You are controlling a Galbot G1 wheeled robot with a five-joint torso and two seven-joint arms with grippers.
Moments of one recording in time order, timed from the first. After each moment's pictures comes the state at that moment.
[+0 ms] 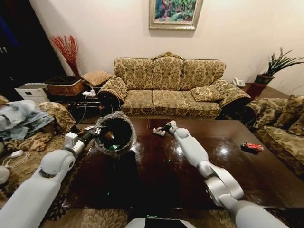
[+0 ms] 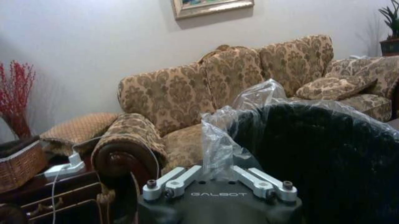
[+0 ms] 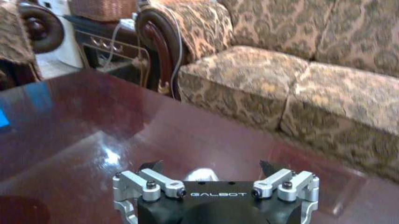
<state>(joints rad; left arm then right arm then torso) 1.34 -0.80 -0.78 -2.02 -0.55 0.33 0.15 -0.29 1.47 0.08 0.63 0.14 -0.18 -0.39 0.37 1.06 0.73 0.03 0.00</state>
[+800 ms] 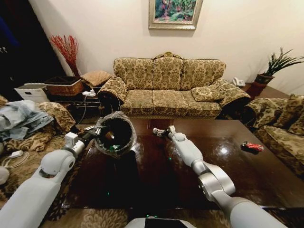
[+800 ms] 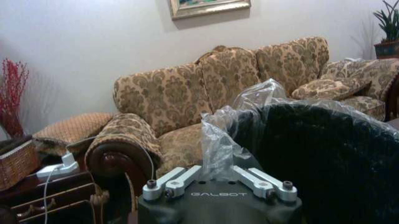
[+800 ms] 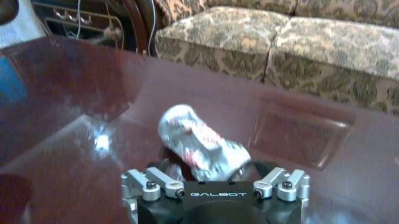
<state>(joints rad) 1.34 -0.81 -0.76 -2.02 -0.54 0.33 0.15 -0.30 1.49 0.11 0.50 0.14 -0.18 -0.34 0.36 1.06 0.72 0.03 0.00</state>
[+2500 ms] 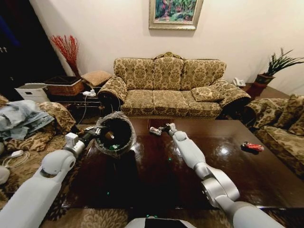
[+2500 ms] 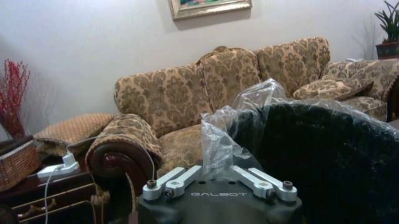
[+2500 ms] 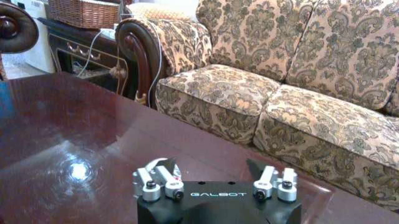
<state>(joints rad) 1.33 -0.81 -0.75 -2.00 -0.54 0.31 0.15 -0.35 1.46 0.11 0.68 0.08 -0.07 -0.29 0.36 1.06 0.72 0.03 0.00</state>
